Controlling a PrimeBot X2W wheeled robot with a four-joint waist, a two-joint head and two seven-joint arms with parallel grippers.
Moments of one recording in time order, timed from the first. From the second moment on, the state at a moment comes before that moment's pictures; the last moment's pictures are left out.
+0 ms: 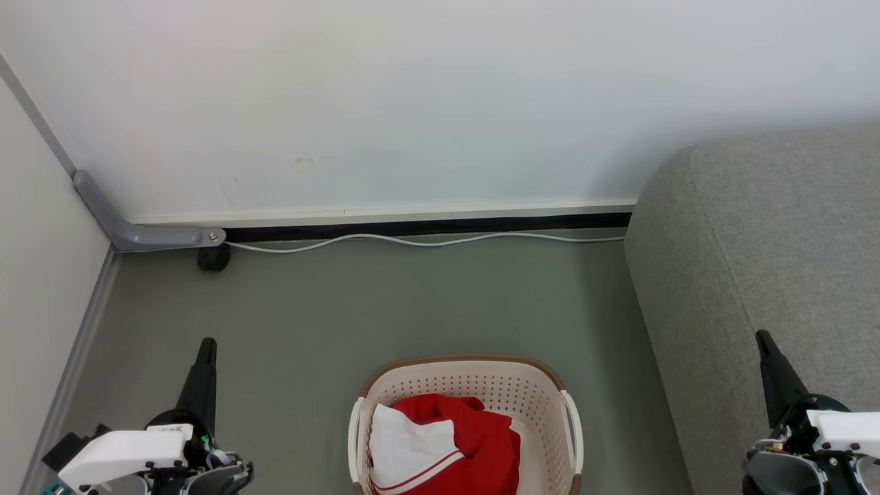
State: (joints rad) left arm -0.07 0.03 0.08 0.27 -1.61 -0.12 0.11; right arm -0.09 -0.04 -0.13 0.28 1.60 0.13 0.11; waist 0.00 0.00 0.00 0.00
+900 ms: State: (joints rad) left arm -0.07 0.03 0.08 0.27 -1.61 -0.12 0.11; right arm -0.09 -0.04 -0.13 0.28 1.60 0.13 0.11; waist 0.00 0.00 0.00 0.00
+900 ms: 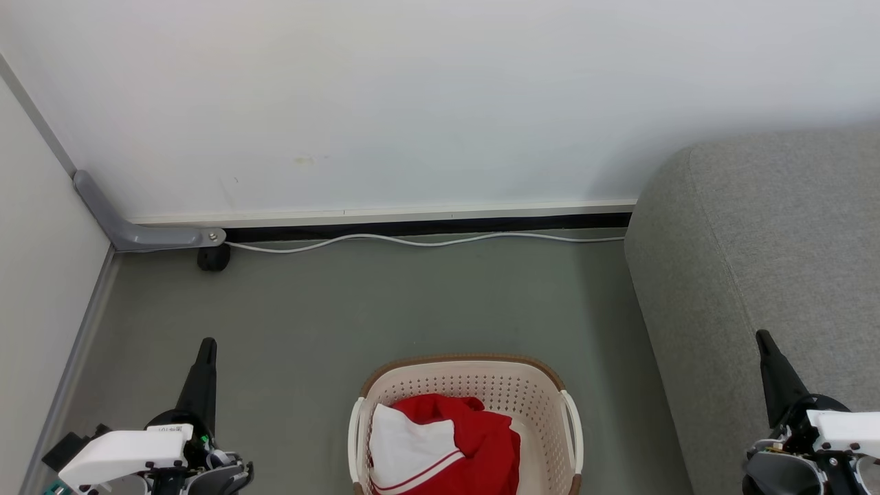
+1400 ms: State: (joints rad) left arm -0.07 0.03 0.08 0.27 -1.61 -0.12 0.11; right arm -0.09 -0.04 -0.13 0.28 1.60 0.13 0.11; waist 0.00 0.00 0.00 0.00
